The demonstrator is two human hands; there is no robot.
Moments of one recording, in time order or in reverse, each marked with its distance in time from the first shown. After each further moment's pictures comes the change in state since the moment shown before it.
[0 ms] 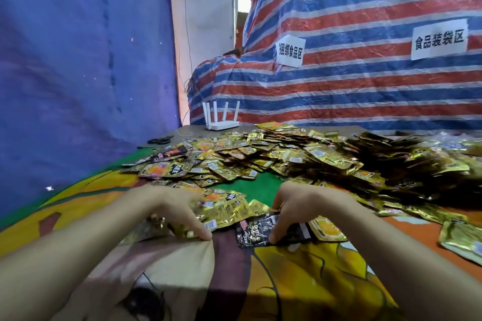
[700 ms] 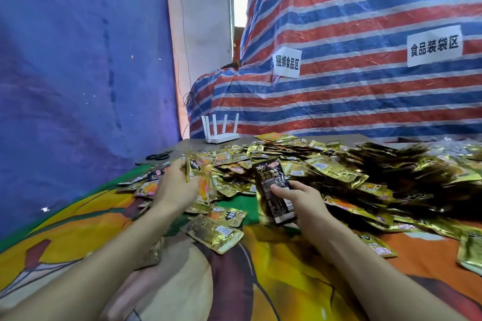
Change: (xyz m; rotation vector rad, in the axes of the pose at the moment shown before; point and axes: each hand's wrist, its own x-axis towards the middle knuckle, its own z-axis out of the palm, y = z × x) left_hand 0.034 0.018 -0.004 -0.517 1.071 0.057; right_hand 0.047 0.018 0.028 1.512 0.522 -0.008
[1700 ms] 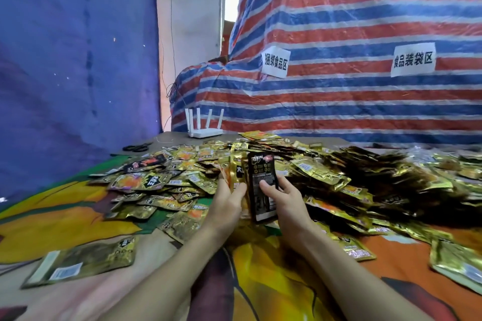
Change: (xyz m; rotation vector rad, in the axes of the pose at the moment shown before) left_hand -0.047 0.031 0.095 -0.720 -0.374 -0.007; right_hand -0.001 0.012 0.003 0.059 -0.092 -0.223
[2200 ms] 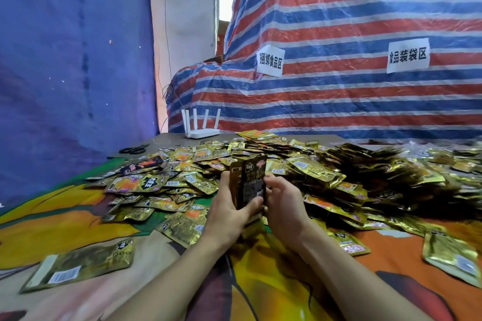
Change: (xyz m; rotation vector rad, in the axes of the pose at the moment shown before) left_hand -0.012 -0.010 0.003 0.295 0.050 0.266; right_hand -0.015 -0.021 0.010 0.169 -0.159 0.155
